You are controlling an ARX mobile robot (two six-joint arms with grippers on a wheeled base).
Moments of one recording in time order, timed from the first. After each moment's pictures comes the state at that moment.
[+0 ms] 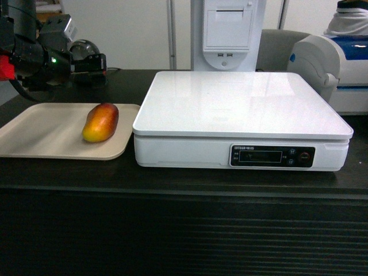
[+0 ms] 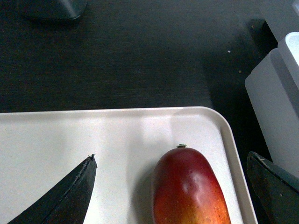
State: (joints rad) left arm 0.00 2.28 1.68 0.05 0.13 -0.02; right arm 0.00 0.00 0.01 0.00 0.00 -0.01
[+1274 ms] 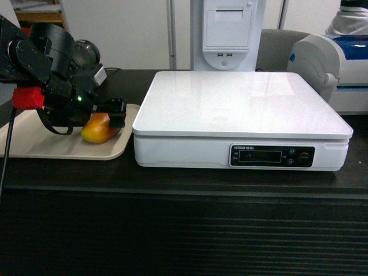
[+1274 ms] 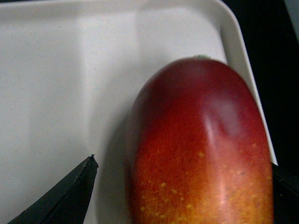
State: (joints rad) left arm -0.05 2.40 1.74 -0.16 0.12 0.06; right arm 0.00 0.00 0.01 0.00 0.00 -0.01
